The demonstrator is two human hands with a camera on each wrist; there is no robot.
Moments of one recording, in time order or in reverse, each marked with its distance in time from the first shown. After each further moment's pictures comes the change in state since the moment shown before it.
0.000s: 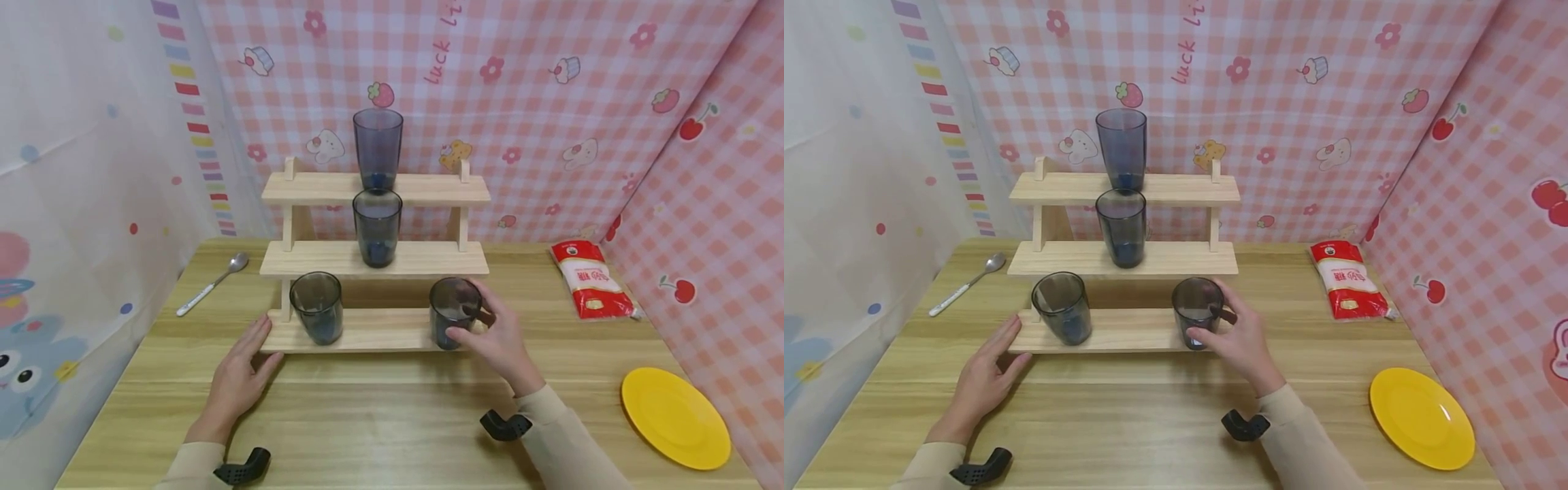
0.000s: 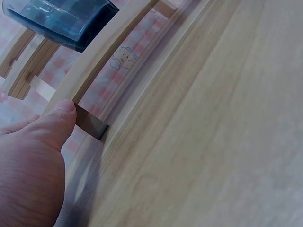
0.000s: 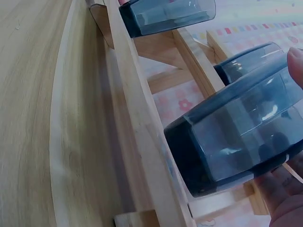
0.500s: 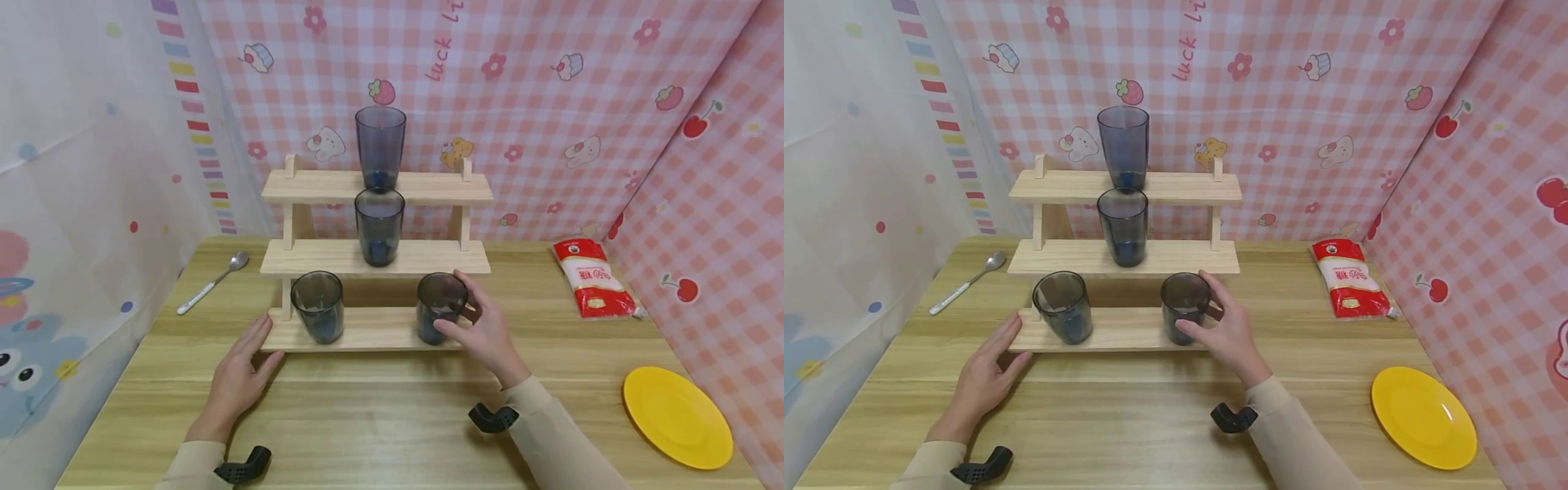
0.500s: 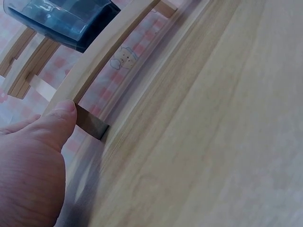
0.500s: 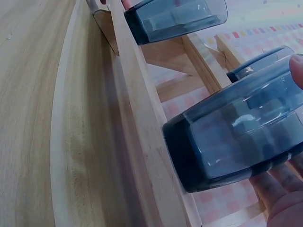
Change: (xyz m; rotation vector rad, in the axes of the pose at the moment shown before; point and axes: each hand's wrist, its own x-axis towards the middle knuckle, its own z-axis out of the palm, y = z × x) left_hand 0.000 -0.001 0.000 0.003 0.000 -0.004; right_hand 0.009 0.008 0.018 0.159 -0.068 0.076
